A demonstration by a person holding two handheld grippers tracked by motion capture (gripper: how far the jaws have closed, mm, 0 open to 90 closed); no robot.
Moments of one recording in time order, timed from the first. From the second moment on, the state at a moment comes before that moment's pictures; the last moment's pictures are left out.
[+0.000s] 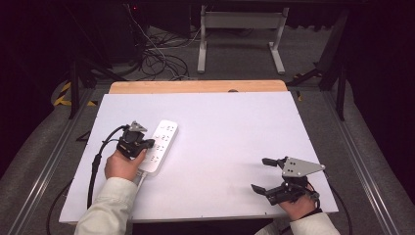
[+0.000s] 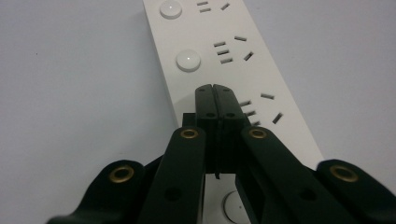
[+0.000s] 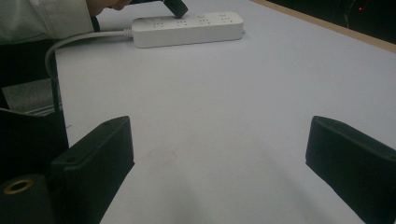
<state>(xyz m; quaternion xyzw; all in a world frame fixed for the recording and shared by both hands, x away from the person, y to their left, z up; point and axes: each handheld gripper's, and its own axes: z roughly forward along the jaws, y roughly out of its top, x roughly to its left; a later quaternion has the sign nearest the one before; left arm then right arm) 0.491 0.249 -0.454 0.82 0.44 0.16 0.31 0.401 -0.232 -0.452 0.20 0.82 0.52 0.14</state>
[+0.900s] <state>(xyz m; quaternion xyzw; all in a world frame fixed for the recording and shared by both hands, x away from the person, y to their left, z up) 0.487 0.239 -0.455 0.83 0.44 0.19 0.30 0.400 -0.233 -0.452 0.19 0.82 0.52 0.14</state>
